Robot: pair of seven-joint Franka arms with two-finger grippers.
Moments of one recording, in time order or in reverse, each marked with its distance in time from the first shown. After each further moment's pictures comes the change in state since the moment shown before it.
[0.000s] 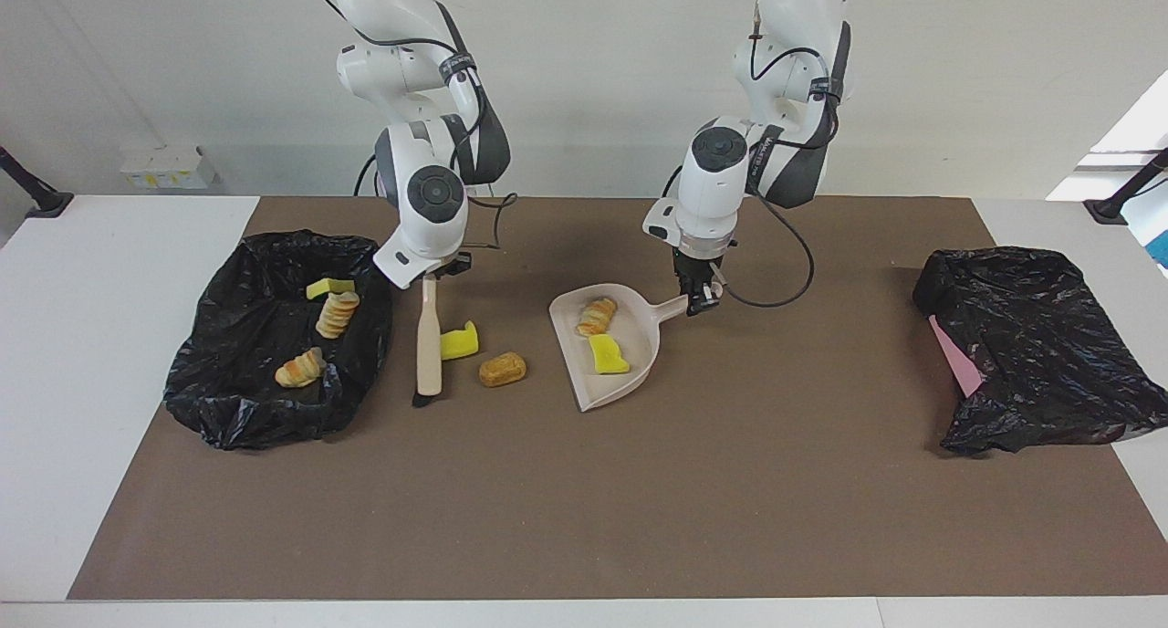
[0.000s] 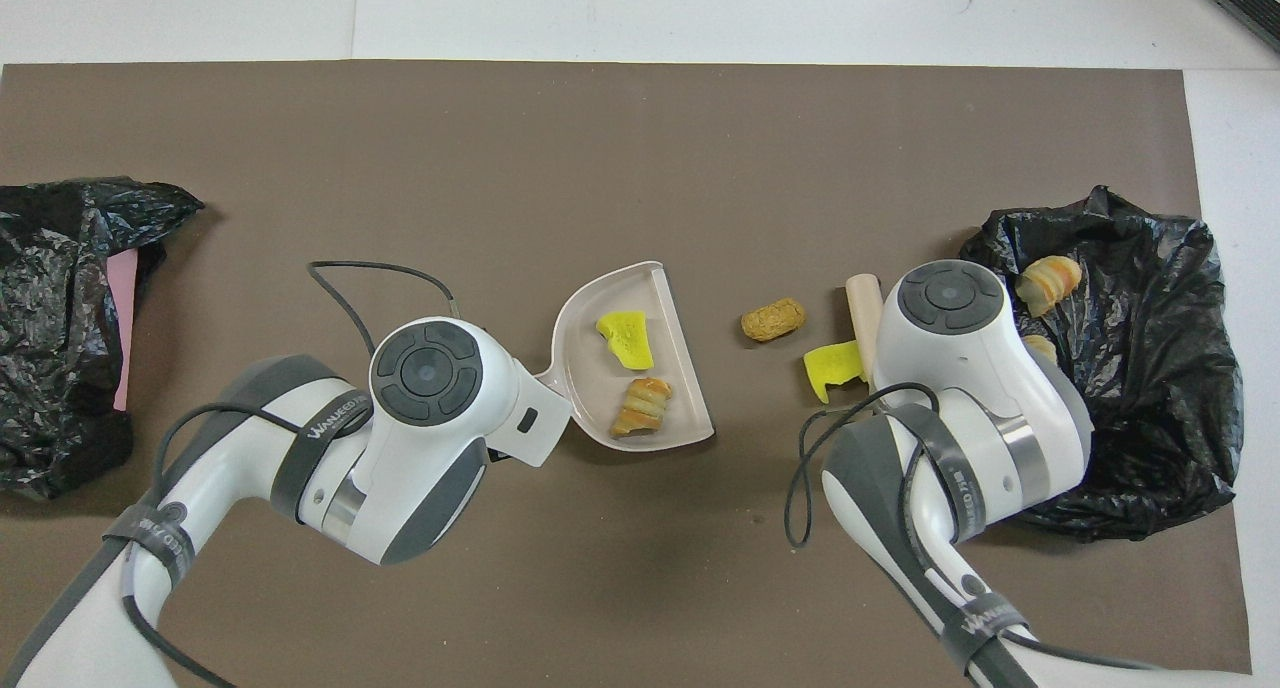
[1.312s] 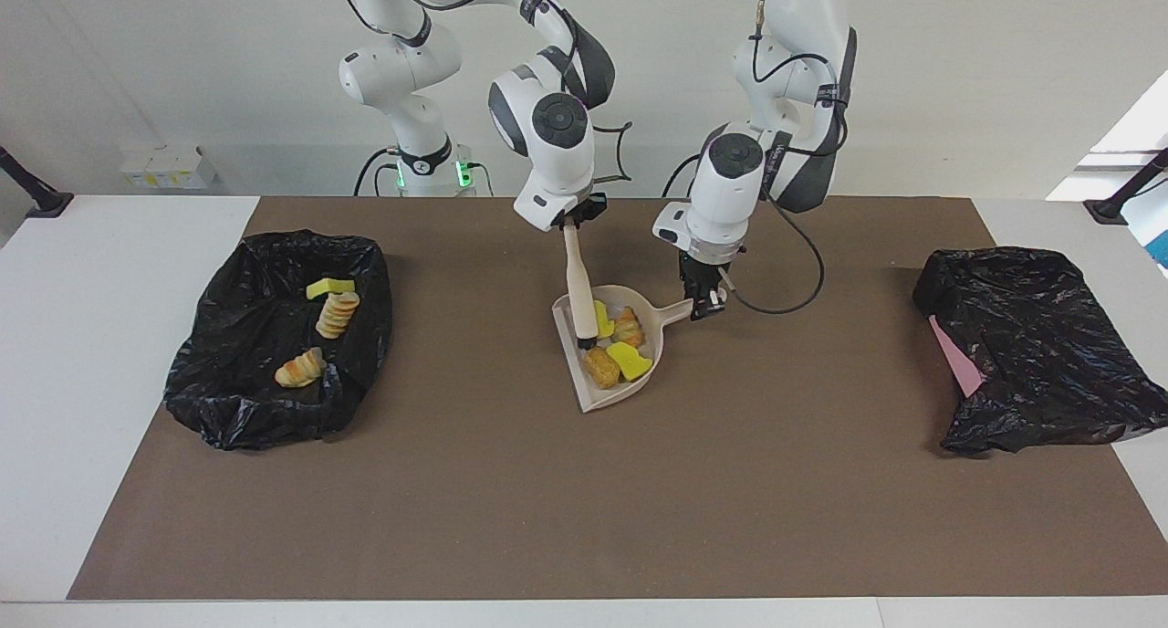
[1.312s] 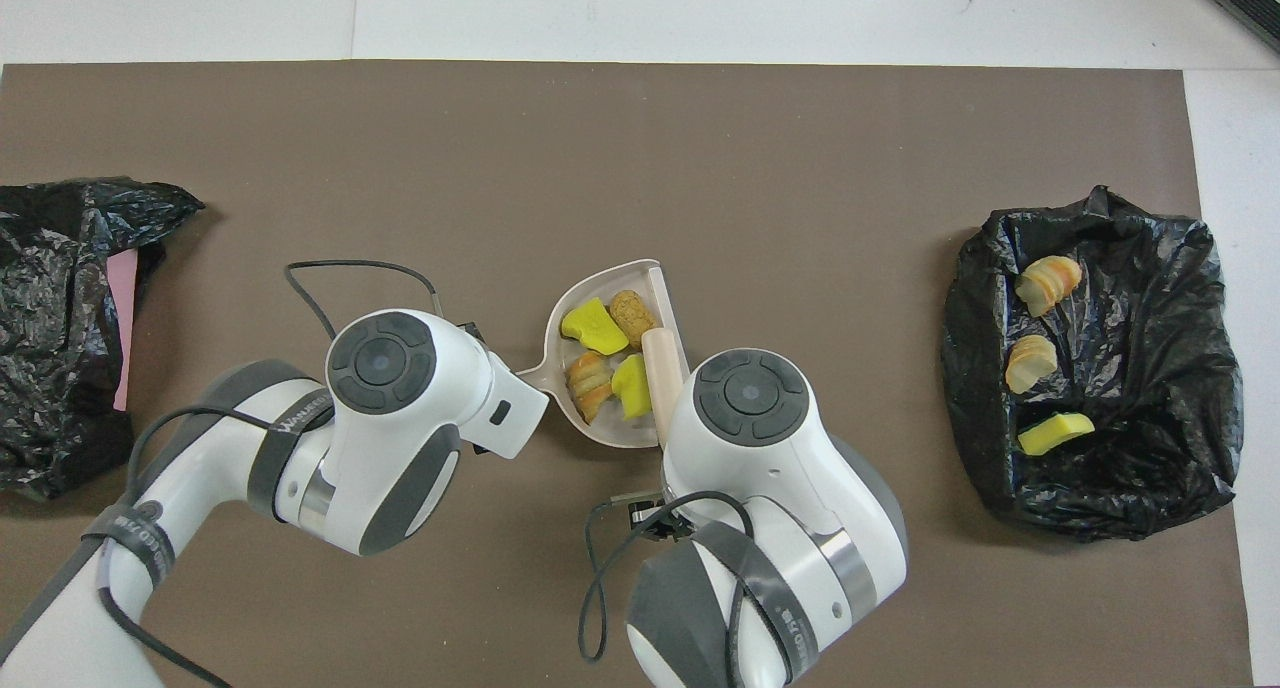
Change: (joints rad) left arm 0.061 0.000 0.007 -0.033 -0.111 0.074 0.157; right arm 0.317 -0.026 0.007 0.102 0.314 0.014 0.143
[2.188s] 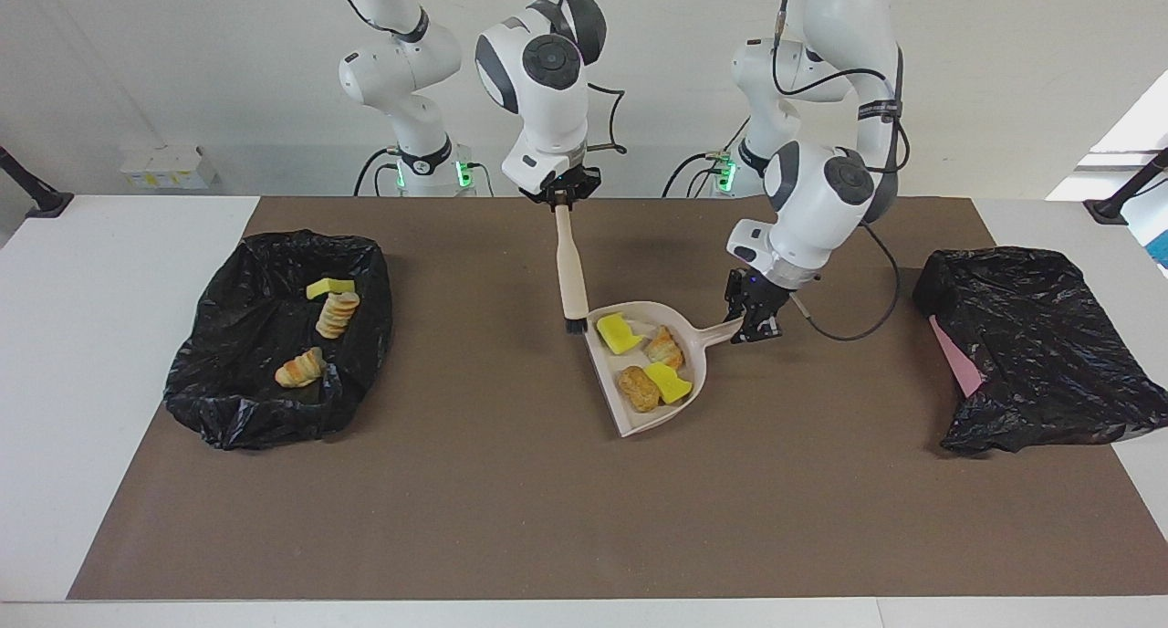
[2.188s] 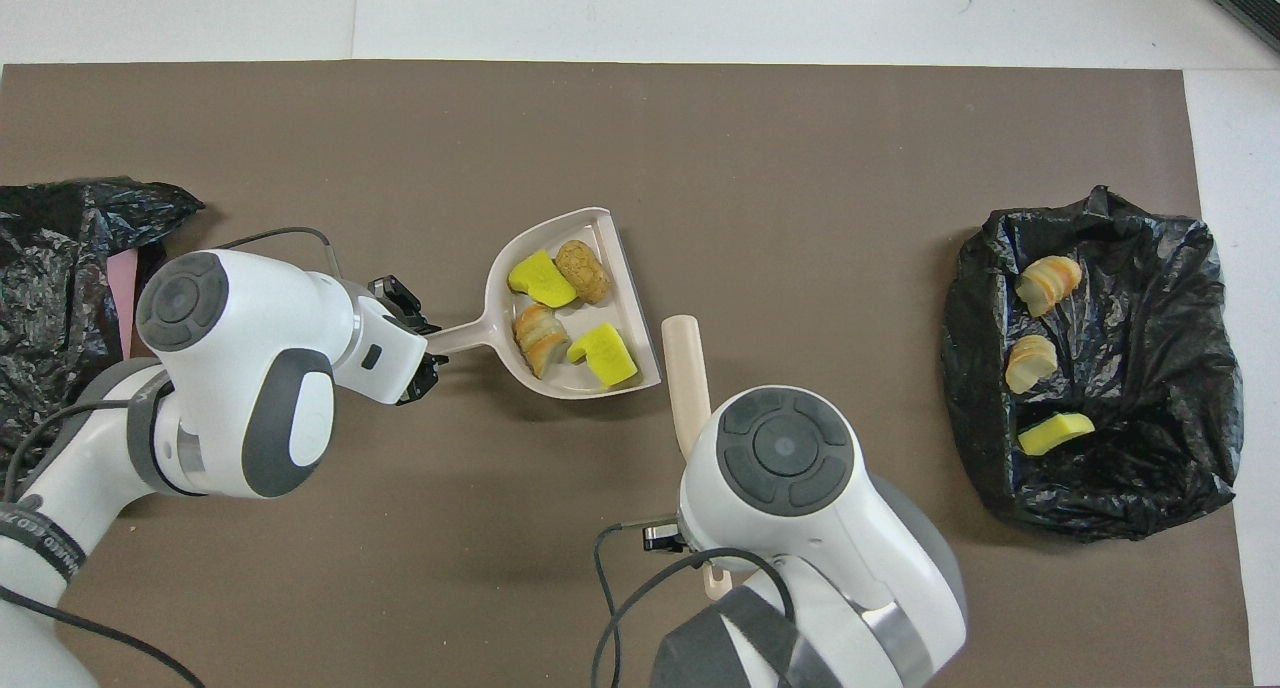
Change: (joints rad) left arm 0.202 0.008 0.004 0.022 -0.241 0.037 0.333; right arm 0.033 -0.121 -0.001 -0.030 -0.063 -0.034 0.107
